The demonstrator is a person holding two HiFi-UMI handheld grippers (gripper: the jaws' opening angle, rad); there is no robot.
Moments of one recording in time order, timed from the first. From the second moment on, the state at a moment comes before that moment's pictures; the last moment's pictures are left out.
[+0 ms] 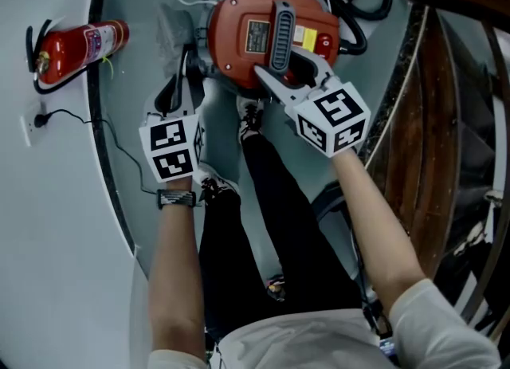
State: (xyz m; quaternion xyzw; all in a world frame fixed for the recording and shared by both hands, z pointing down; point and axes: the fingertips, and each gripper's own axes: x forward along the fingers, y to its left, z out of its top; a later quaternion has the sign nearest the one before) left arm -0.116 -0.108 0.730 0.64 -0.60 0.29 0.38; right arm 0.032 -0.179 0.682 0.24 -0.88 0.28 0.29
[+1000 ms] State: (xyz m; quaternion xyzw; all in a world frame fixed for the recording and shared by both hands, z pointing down) left arm -0.112 -0.101 0.733 0.64 -0.60 0.32 0.36; right arm 0.032 -0.179 0.681 0.24 -0.88 0.28 0.28
